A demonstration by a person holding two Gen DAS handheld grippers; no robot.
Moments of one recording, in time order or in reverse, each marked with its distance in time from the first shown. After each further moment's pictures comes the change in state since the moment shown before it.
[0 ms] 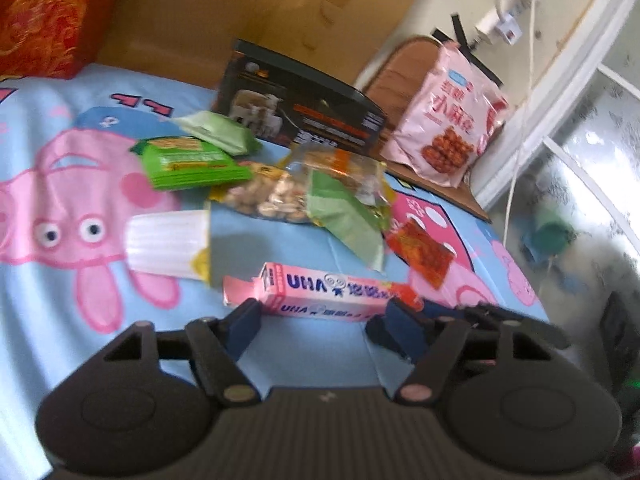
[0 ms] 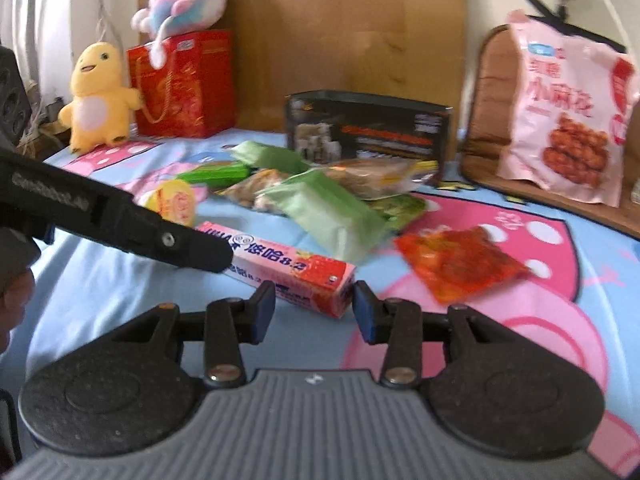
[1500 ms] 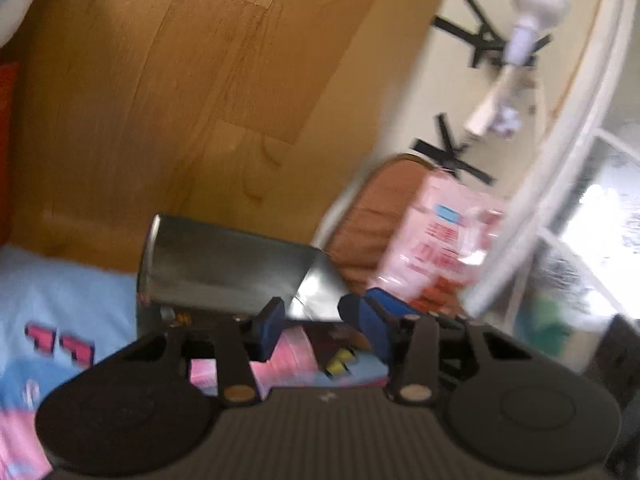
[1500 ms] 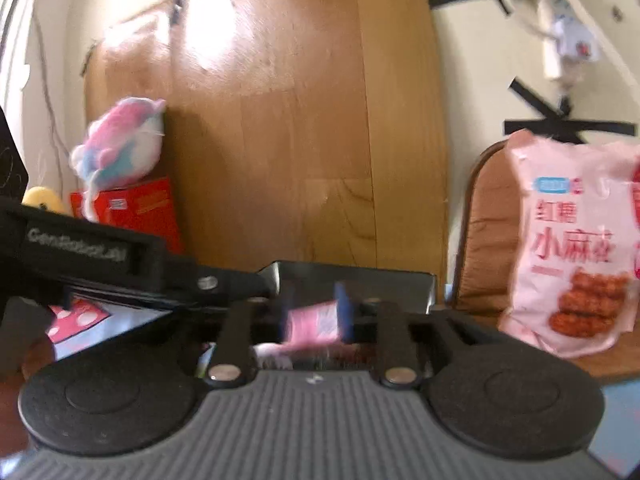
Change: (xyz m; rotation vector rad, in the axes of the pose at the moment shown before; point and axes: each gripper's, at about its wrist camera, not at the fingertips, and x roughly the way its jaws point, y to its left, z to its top) left arm 0.069 -0.035 0.181 0.113 -0.188 -0.031; right arm 0.058 -0.054 0.136 0.096 -0.289 -0.065
